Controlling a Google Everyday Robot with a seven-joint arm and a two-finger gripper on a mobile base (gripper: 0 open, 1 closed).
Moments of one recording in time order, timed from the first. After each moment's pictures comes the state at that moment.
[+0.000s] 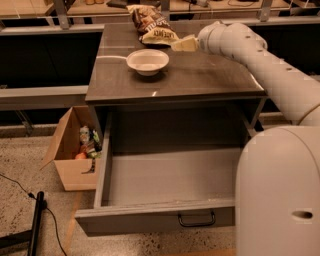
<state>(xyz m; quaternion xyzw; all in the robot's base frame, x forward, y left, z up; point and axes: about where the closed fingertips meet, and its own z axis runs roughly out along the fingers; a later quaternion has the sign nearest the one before) 0.914 -0.143 0.919 -0.23 0.75 0.05 0.62</state>
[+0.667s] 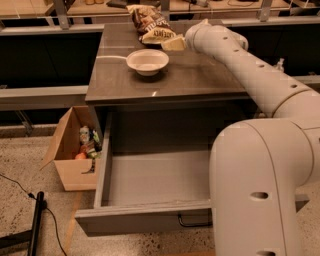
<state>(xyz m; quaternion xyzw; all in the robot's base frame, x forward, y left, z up) 0.948 -0.109 0.911 -0.25 0.74 0.02 0.63</state>
